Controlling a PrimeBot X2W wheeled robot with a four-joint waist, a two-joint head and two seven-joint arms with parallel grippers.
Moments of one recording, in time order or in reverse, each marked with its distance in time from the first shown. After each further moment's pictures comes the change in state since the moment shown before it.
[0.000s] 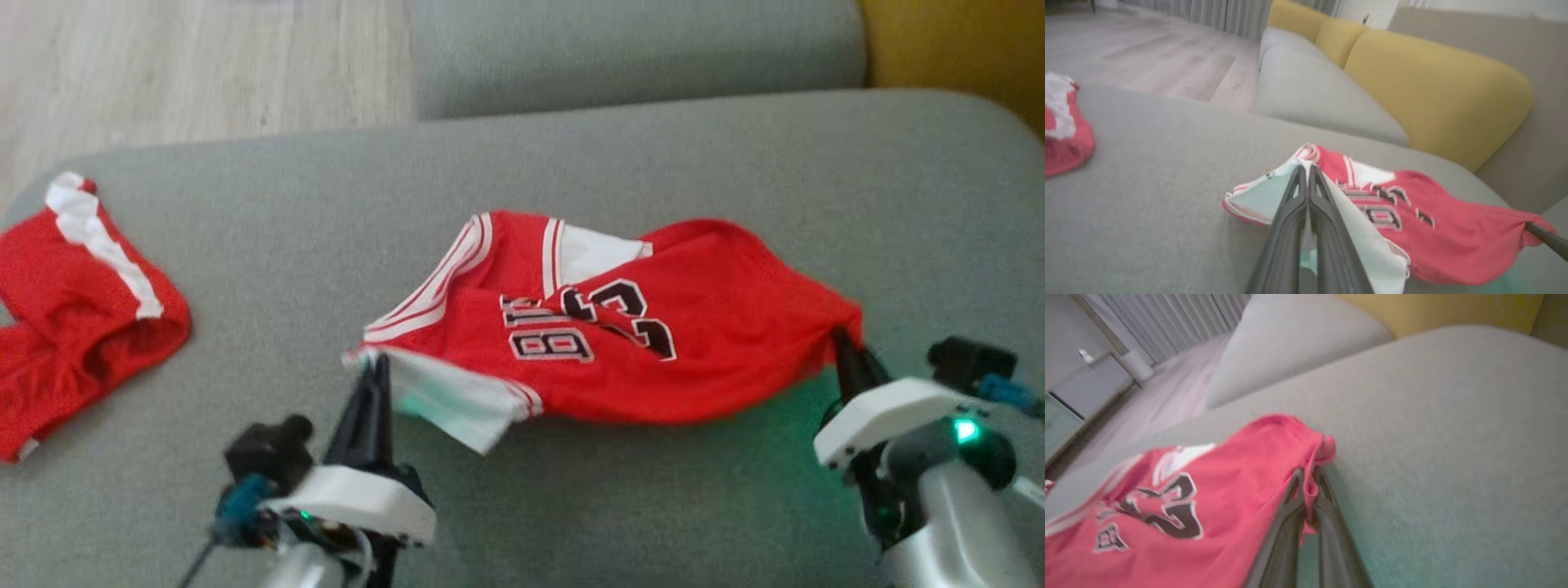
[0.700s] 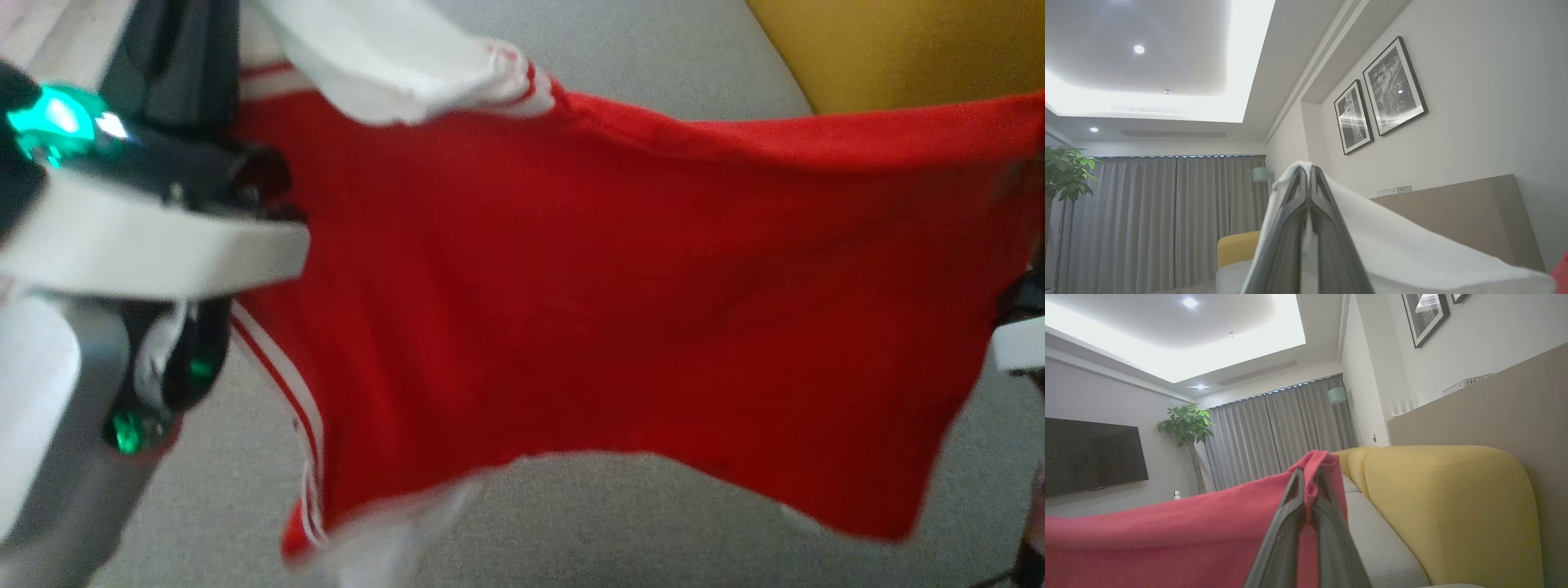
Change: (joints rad) left arm -0.544 0.251 0.150 -0.507 0.095 -0.018 0.281; right arm 0.028 0.000 -0.117 -0.929 0.104 0.000 0.307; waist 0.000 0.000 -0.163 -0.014
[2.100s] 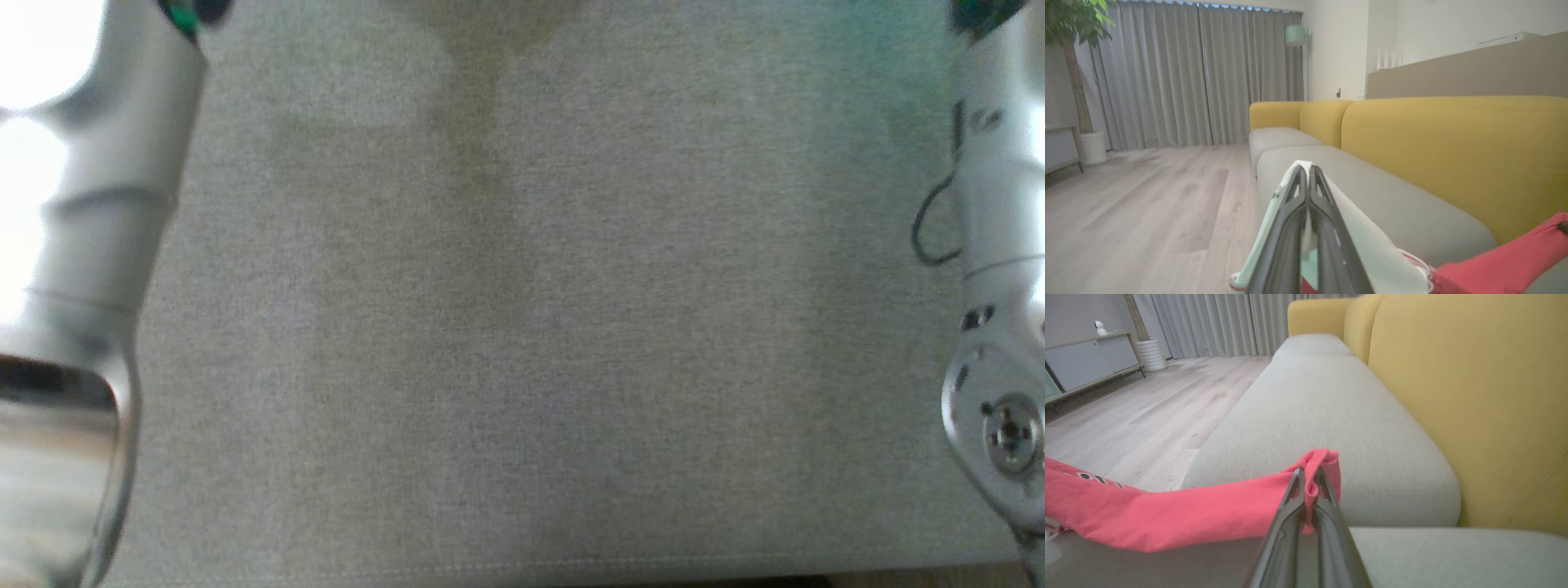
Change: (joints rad) left arm -0.686 -0.291 -0.071 1.126 0.077 -0.280 -0.376; right arm -1.072 -0.023 0.055 1.315 -0.498 0.000 -0.417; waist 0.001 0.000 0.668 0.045
